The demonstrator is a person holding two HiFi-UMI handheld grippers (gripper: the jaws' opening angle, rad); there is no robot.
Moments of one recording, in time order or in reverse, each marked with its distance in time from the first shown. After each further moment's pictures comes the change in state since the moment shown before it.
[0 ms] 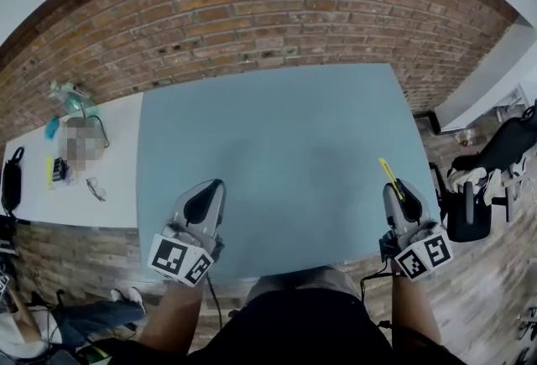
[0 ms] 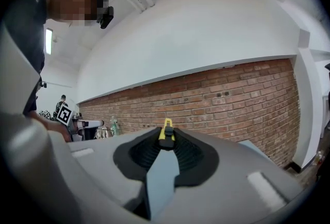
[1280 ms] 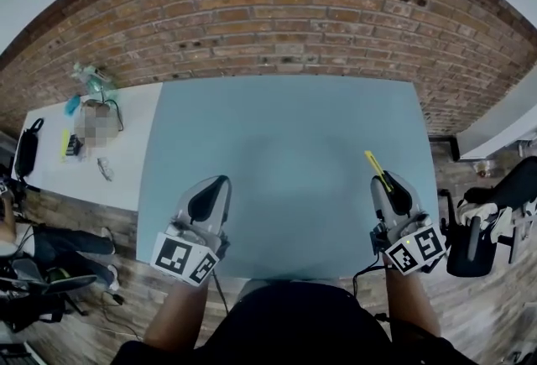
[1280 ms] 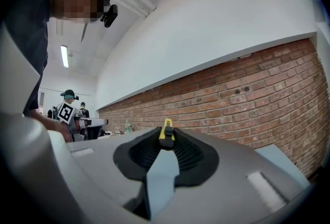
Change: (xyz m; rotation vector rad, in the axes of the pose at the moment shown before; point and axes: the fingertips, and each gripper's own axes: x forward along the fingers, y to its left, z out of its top) left arm 0.026 -0.027 0.017 0.039 -0.025 0.158; right arm 0.063 -0.023 0.001 0.012 -0.038 0.234
